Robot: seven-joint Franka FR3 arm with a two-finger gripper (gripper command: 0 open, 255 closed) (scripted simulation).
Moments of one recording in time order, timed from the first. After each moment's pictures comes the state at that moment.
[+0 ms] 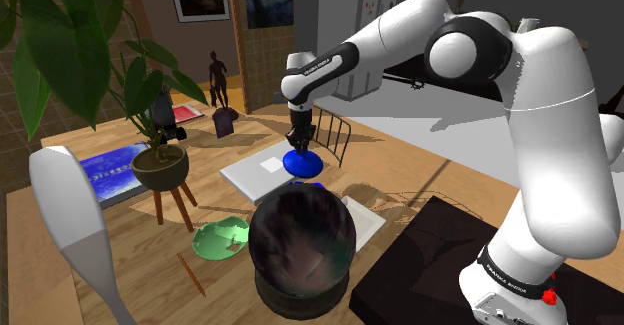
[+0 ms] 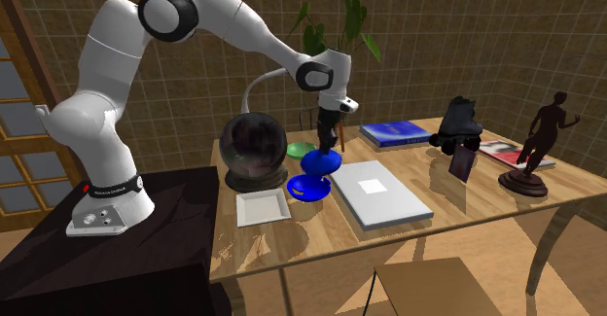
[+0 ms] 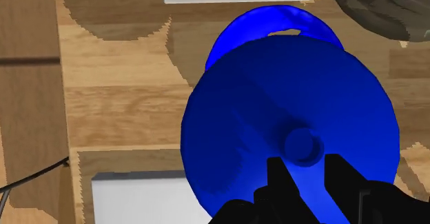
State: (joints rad) arm 0.10 0.56 -0.07 -1.63 0.11 2.09 -0.08
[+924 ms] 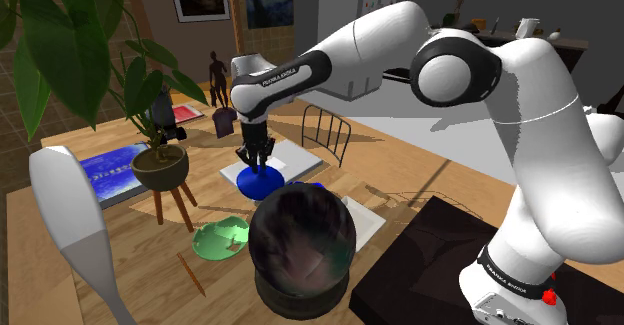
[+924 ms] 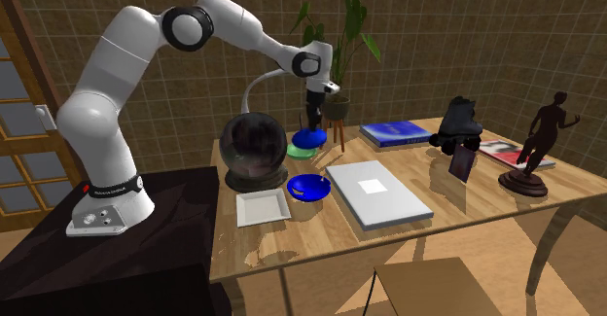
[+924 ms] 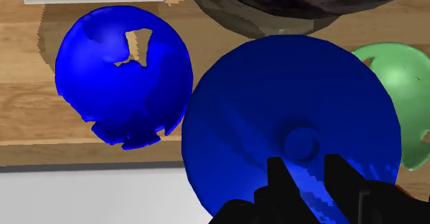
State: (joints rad) arm 0.31 0.66 -0.01 -1.41 0.09 2.00 0.20
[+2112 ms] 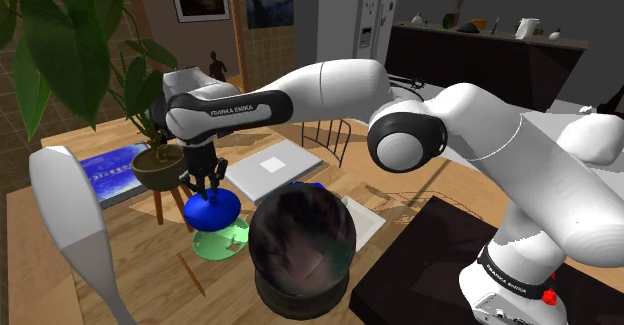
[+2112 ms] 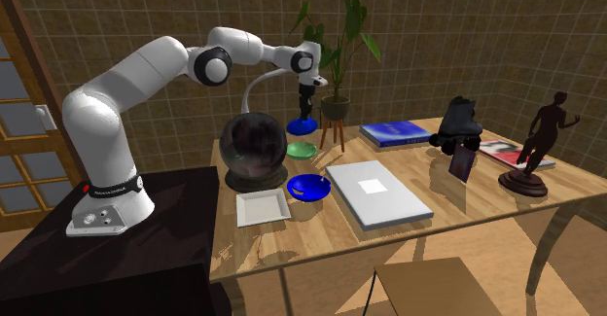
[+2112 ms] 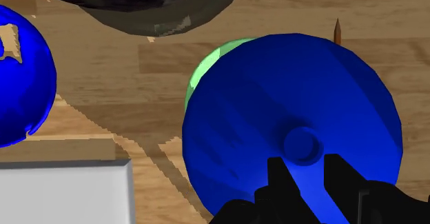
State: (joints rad) arm 0.49 1.03 0.03 -0.79 0.07 1.77 0.42
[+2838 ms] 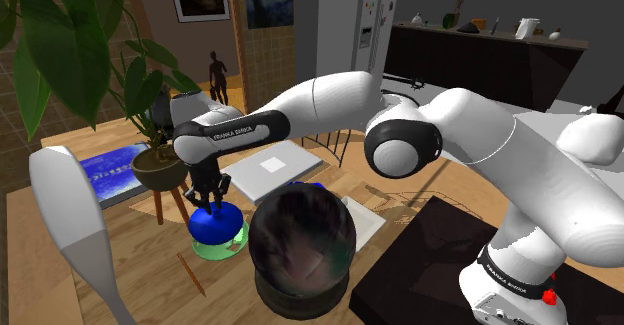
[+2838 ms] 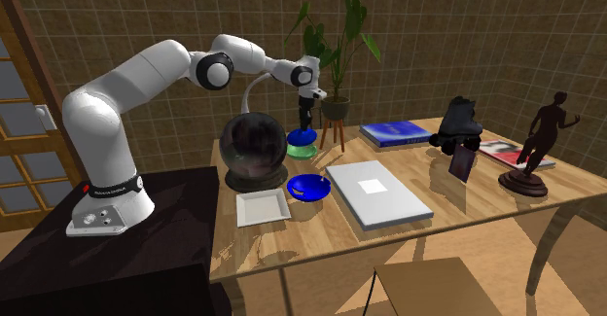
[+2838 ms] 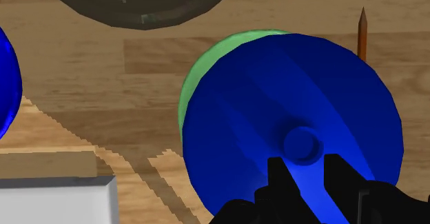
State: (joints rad) arm 0.49 1.07 0.03 -0.86 0.07 1.88 0.42
